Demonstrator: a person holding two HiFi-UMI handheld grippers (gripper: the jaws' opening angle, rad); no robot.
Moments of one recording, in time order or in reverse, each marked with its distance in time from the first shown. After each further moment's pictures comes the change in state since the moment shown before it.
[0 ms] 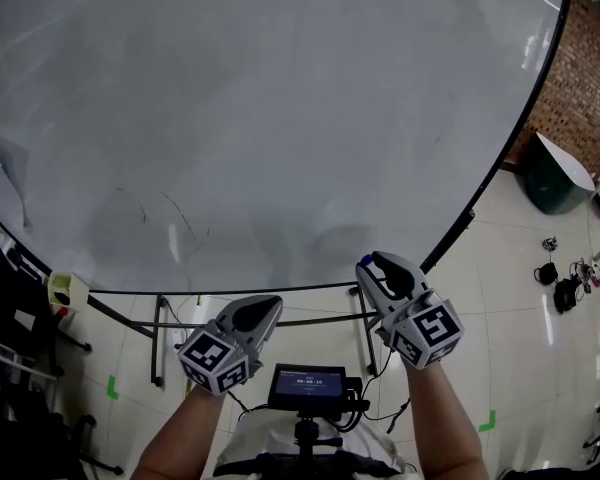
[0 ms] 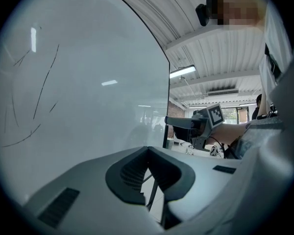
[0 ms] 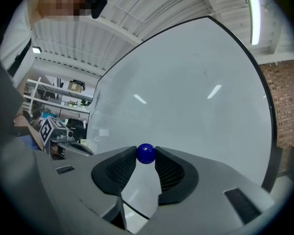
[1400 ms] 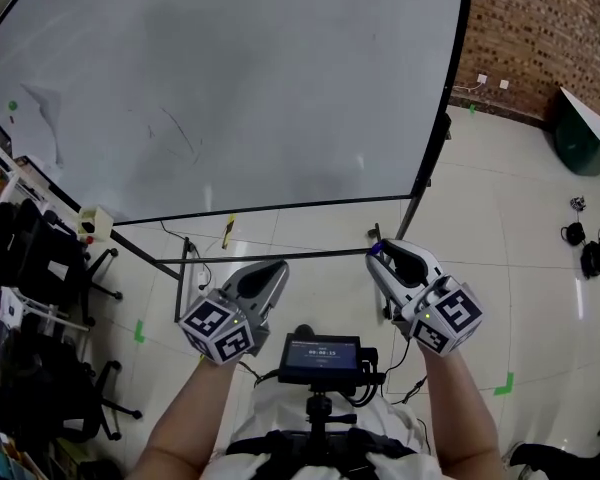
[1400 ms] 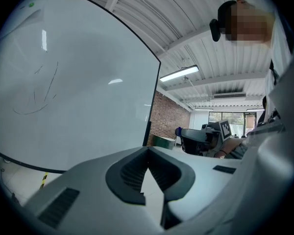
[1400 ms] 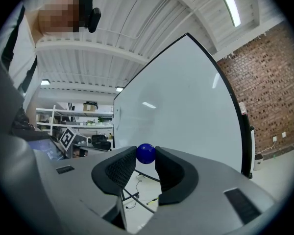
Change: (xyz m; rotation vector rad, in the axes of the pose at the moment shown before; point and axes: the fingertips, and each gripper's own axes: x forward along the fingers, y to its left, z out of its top) left arm -0.036 -0.195 -0.040 -0.076 0.006 0.081; right arm -0.227 0.050 -0.035 0.188 -0.062 0.184
